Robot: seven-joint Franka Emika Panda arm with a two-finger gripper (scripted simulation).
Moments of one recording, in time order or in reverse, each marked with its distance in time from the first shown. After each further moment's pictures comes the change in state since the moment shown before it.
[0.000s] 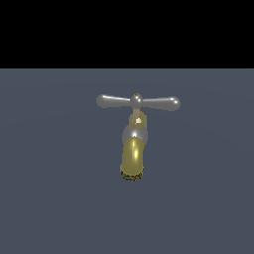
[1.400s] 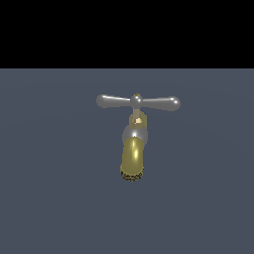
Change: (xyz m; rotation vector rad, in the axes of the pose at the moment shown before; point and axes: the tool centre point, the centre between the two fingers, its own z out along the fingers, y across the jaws) arm 0.019 0.050 0.071 0.001 0.015 -0.362
